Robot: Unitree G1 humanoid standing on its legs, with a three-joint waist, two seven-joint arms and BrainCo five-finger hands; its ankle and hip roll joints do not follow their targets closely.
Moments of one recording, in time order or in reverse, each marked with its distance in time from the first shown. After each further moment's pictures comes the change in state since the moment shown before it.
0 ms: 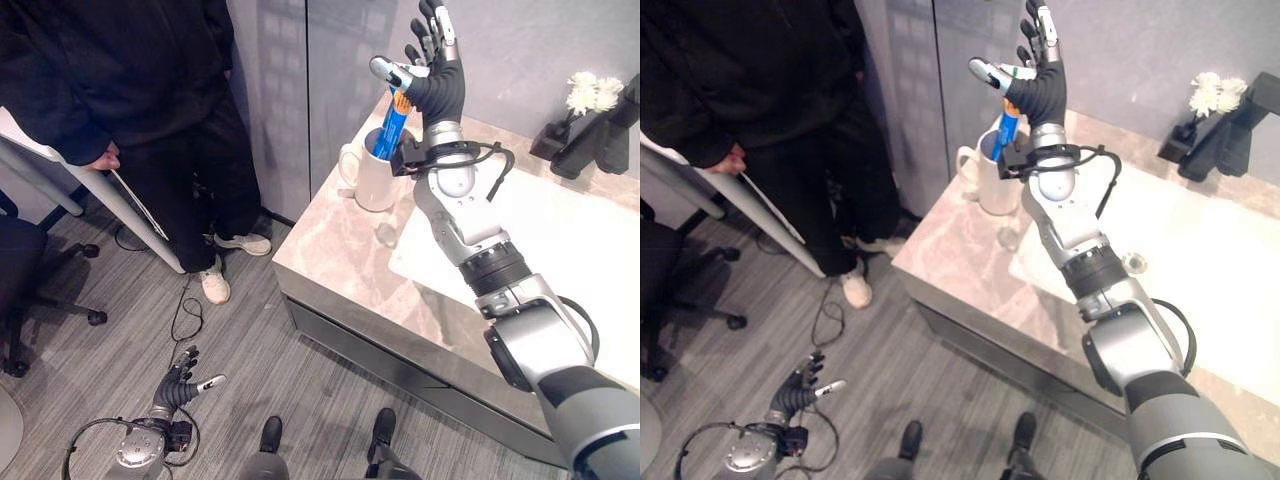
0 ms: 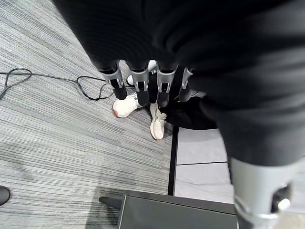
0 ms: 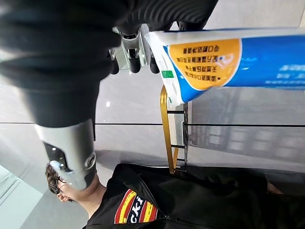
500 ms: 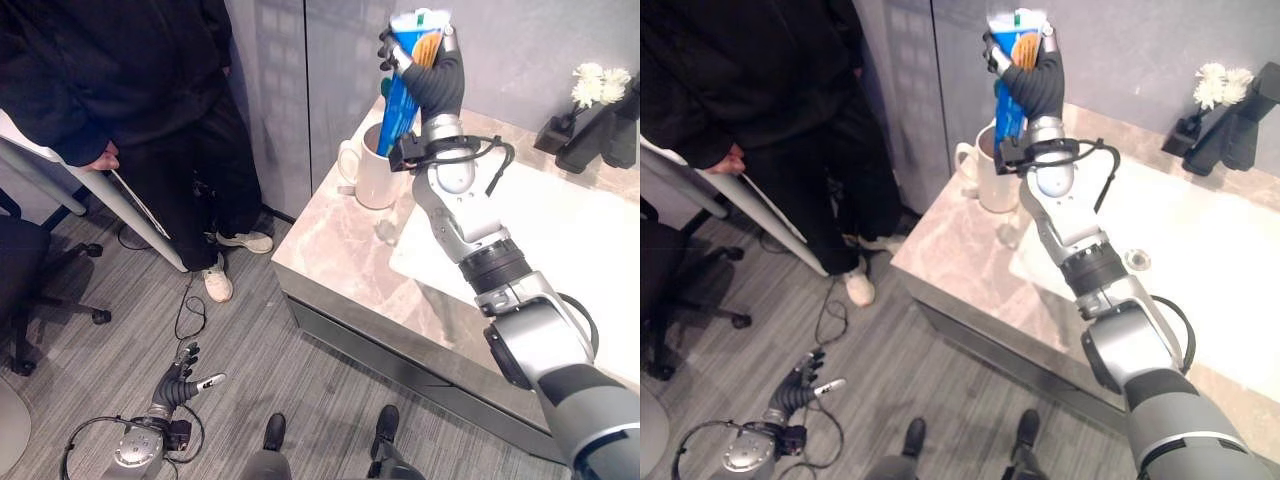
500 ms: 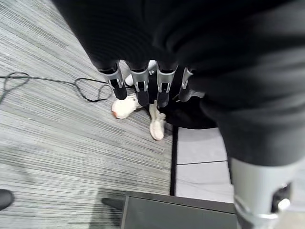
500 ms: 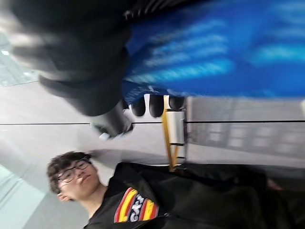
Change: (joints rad) left arm 0.024 0.007 0.002 -0.002 -0.001 -0.001 -0.003; right arm -0.001 -0.001 0.002 0.002 0.000 0.000 0.001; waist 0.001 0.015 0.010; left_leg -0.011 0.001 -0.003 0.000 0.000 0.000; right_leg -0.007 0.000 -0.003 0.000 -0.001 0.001
